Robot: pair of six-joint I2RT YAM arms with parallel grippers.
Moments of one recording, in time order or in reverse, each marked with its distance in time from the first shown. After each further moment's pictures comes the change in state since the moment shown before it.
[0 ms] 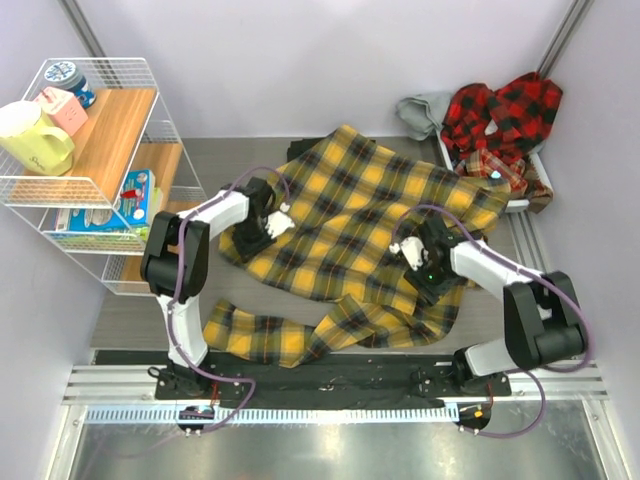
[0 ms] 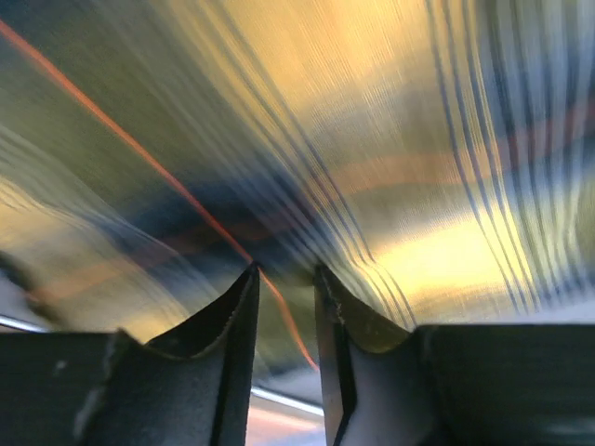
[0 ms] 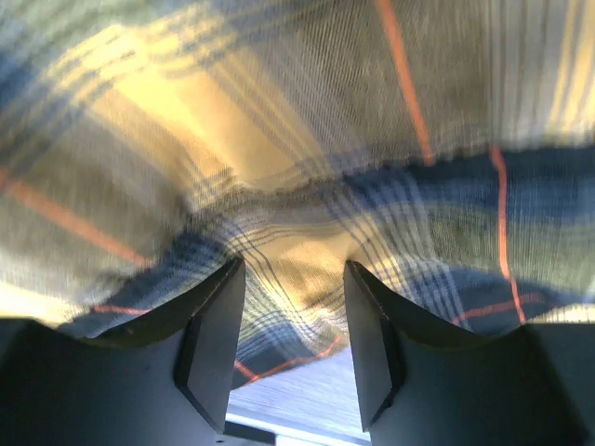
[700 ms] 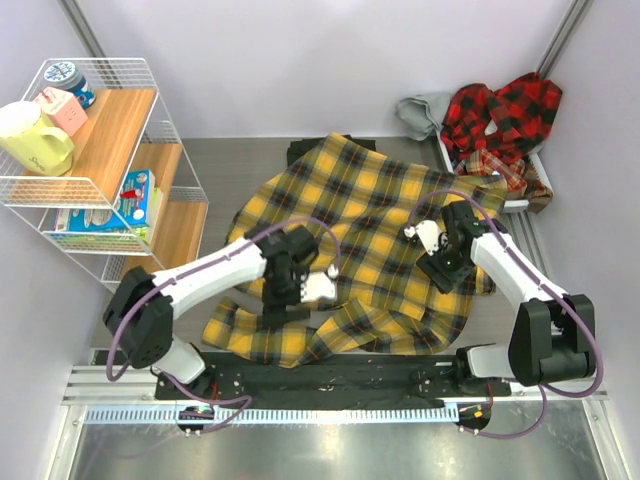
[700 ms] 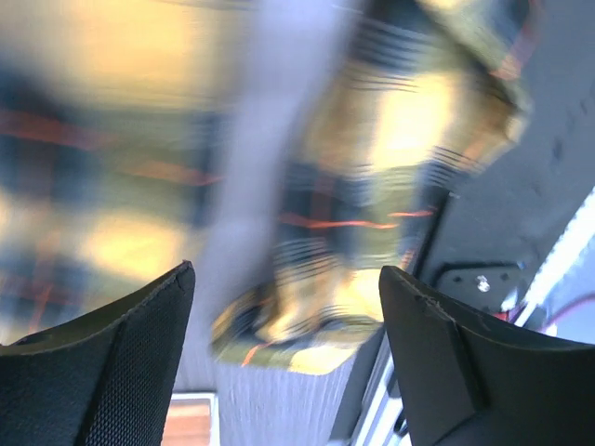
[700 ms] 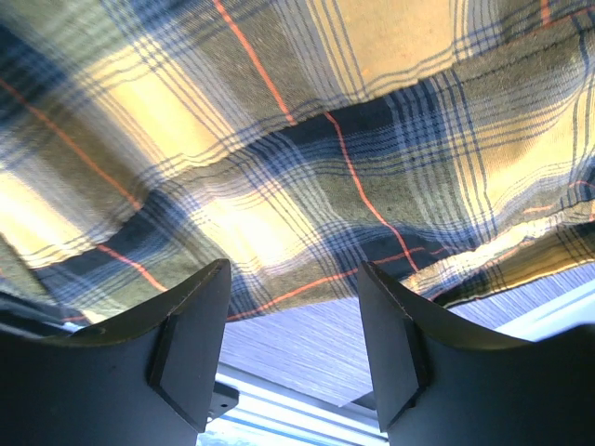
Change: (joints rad) left arm -0.443 -0.486 -0.245 -0.229 0.240 0.000; right arm -0.135 -0.143 0.090 -0.153 -0.027 -0.159
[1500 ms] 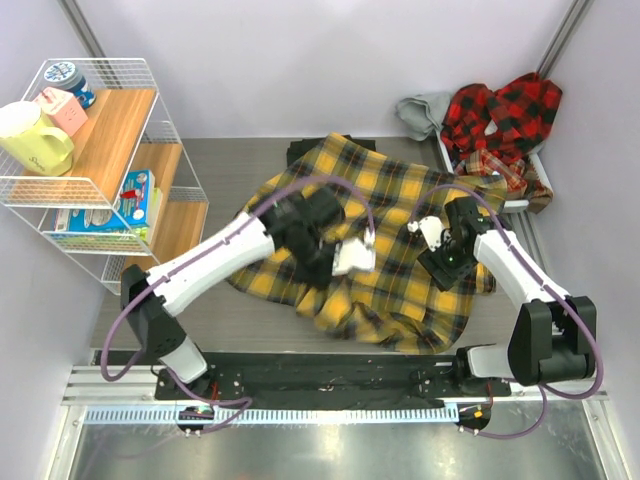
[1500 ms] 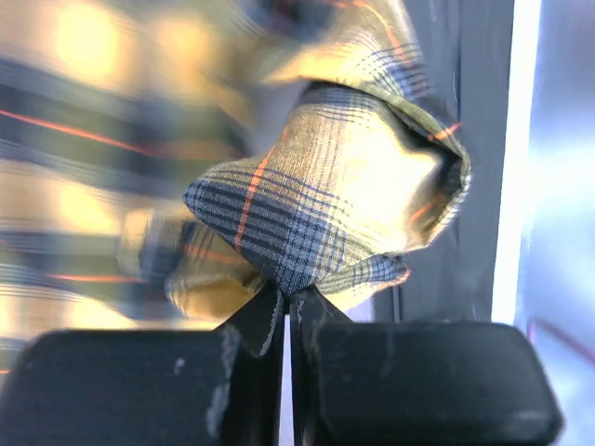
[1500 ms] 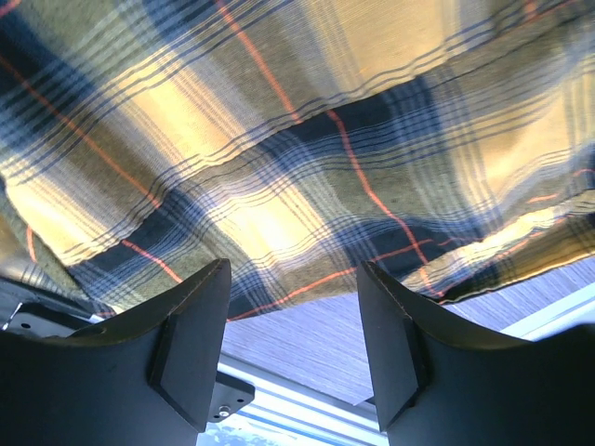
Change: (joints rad) left arm -0.183 0.090 0.358 -0.137 0.167 0.020; right arm -0.019 -0.006 0.041 -0.050 -0.050 0.031
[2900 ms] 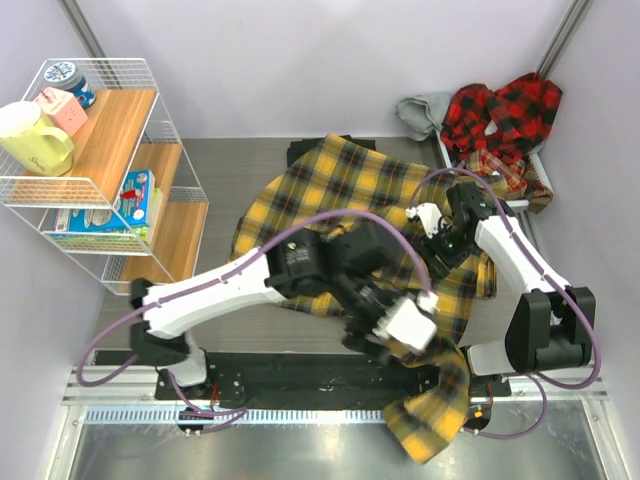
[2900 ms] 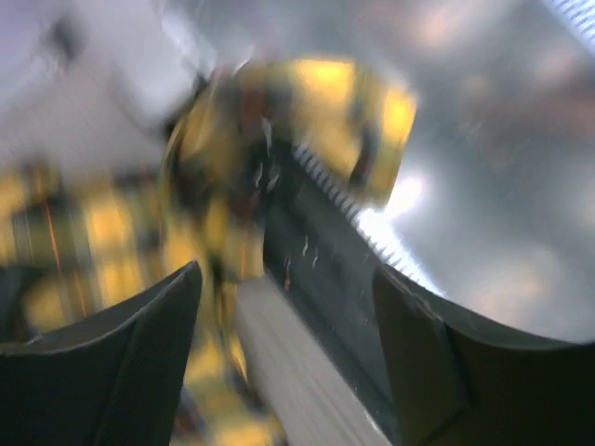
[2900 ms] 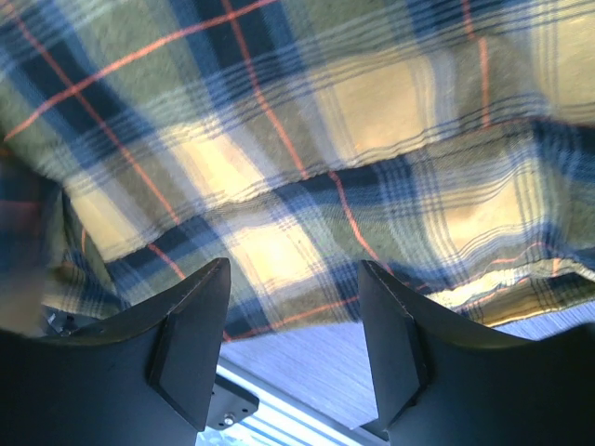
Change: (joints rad) left arm -0.432 0.107 0.549 0.140 0.278 -0.038; right arm -0.010 0.076 0.150 -0.059 -0.135 -0.024
